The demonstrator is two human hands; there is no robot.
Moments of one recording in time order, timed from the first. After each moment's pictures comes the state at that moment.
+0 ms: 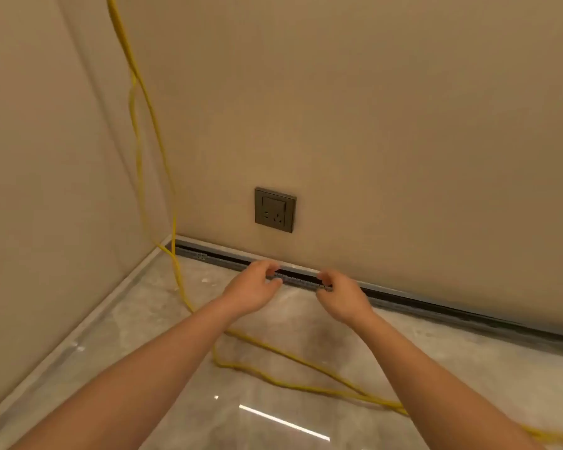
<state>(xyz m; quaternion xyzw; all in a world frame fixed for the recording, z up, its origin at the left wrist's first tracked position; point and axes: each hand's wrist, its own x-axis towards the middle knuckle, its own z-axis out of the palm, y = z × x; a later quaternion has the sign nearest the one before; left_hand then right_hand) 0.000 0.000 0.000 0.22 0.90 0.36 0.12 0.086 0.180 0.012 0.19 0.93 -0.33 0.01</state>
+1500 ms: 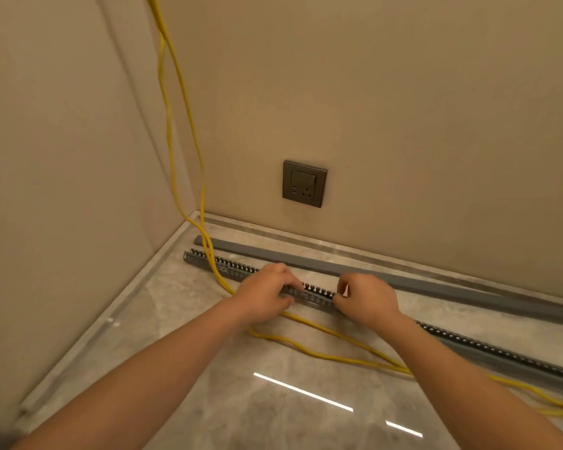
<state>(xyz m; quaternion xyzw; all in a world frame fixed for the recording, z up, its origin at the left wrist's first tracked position) 0.022 -0.053 -0.030 0.37 0.90 0.21 0.10 0.107 0.155 -0.016 0.13 0.98 -0.11 0.03</state>
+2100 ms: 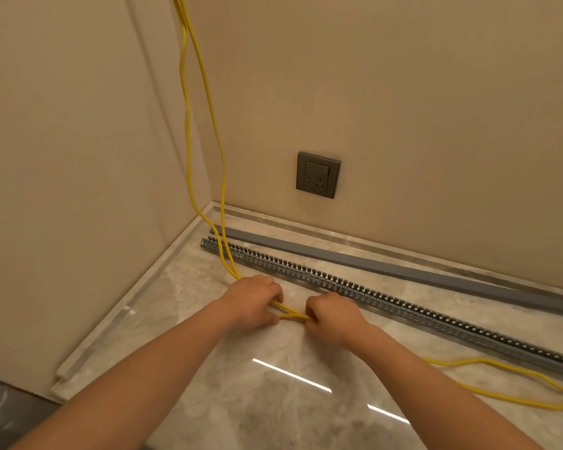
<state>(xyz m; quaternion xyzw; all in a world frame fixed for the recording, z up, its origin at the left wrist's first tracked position) 0.037 -0.103 -0.045 0.40 0.91 0.02 0.11 0.124 0.080 -0.042 -0.03 0.99 -0.09 0.13</state>
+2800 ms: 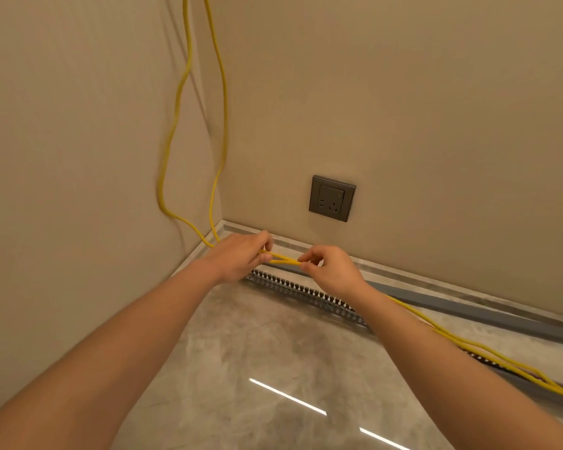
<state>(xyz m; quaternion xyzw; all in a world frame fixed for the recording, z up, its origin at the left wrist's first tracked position) -0.054 -0.136 0.025 0.40 0.91 0.13 -0.02 0.047 0.065 0.039 0.07 0.93 -0.37 -0.02</state>
